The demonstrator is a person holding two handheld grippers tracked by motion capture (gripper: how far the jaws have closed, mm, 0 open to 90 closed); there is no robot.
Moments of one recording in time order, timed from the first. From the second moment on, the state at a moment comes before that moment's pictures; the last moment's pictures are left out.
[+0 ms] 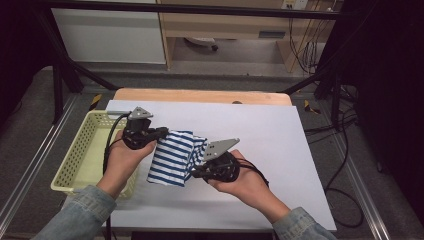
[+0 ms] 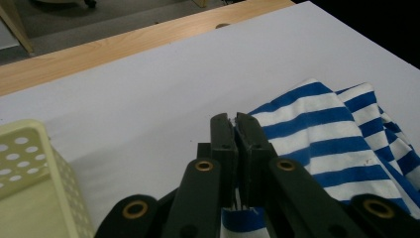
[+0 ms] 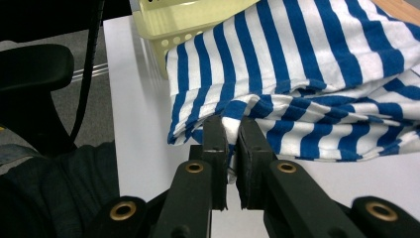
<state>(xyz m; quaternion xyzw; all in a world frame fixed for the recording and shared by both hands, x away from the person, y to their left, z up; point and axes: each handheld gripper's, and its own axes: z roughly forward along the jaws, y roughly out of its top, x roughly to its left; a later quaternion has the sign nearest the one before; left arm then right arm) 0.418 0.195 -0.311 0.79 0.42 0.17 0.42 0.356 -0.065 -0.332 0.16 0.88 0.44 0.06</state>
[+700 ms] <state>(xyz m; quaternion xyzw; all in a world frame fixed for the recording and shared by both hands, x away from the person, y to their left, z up) 0.421 0.228 -0.302 0.77 0.44 0.19 0.42 0.368 -0.033 -0.325 0.15 0.88 0.45 0.05</state>
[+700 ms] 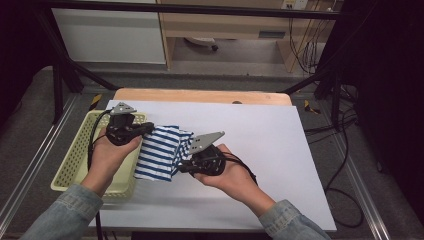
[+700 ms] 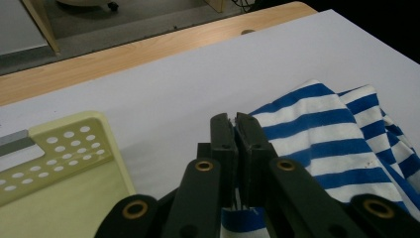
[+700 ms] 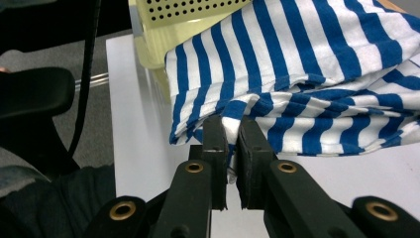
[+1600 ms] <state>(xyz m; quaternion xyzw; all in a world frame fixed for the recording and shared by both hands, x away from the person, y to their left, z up) 0.423 0.273 -0.288 0.76 0.46 0.20 0.42 0.384 0.009 -0.316 0.13 0.88 0.45 0.05</state>
